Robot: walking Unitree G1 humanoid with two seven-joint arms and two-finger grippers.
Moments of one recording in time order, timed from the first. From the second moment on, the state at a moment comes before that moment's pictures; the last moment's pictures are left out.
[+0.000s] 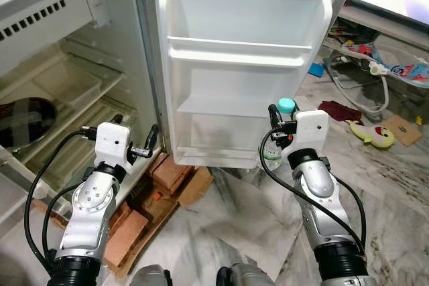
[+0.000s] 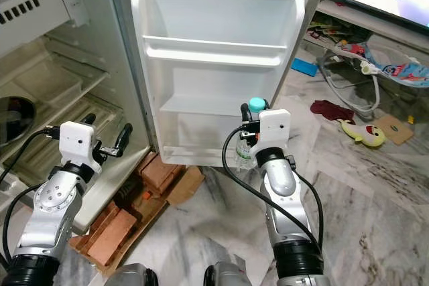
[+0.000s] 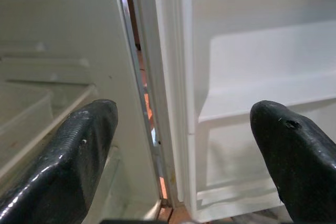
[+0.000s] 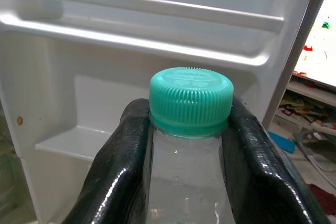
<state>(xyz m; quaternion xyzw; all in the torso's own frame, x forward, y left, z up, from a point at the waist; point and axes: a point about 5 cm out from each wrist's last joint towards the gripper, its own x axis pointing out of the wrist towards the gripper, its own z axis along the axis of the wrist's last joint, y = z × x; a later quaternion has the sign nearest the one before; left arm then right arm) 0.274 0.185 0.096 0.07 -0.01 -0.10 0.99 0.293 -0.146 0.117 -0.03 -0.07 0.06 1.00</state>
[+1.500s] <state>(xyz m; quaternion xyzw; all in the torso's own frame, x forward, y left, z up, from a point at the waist) 0.247 0.194 0.096 0.06 0.00 -0.09 0.99 0.253 -0.172 0.099 -0.04 -0.03 0.05 1.00</state>
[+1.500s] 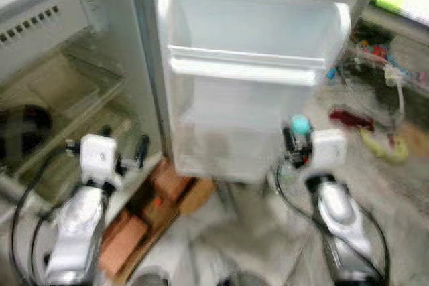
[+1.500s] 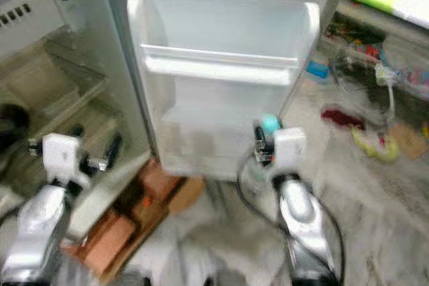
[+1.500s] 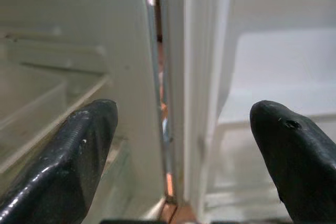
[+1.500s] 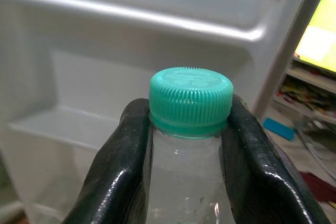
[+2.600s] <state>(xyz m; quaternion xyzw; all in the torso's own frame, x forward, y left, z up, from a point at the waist) 0.243 0.210 0.100 0.08 0.02 -0.07 0.99 0.257 -0.164 0.104 -0.01 -0.03 0.04 1.00</state>
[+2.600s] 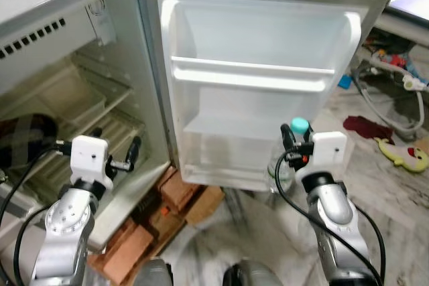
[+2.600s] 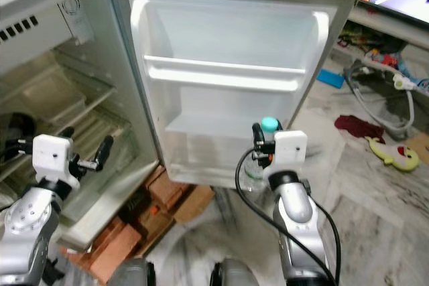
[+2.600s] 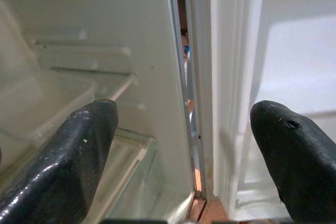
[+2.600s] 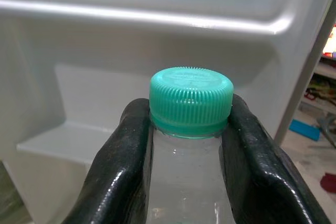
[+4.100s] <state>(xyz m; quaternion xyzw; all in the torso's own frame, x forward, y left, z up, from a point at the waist) 0.267 0.187 0.099 0.10 0.00 -0.12 0.99 0.275 -0.150 0.106 -0.01 -0.06 0.05 1.00</state>
